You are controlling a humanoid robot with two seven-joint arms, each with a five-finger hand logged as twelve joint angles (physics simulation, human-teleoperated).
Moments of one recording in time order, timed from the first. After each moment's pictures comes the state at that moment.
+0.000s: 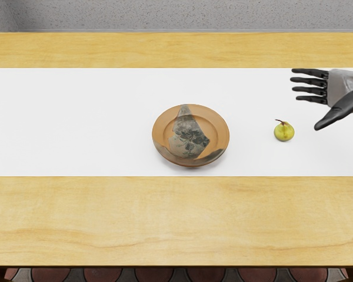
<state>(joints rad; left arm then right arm) 0.01 0.00 -0.09 -0.21 -0.04 -0.03 0.05 0.95 -0.99 0.38 1.13 -0.09 0.61 -0.15</state>
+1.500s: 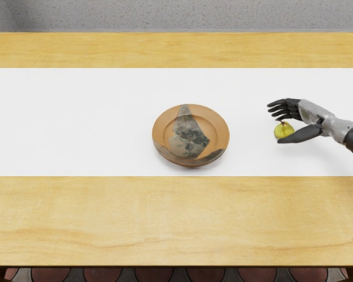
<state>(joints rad) 0.01 0.00 -0.09 -0.21 -0.04 -0.03 0.05 0.83 -0.58 0.17 0.62 -0.69 0.31 0.61</state>
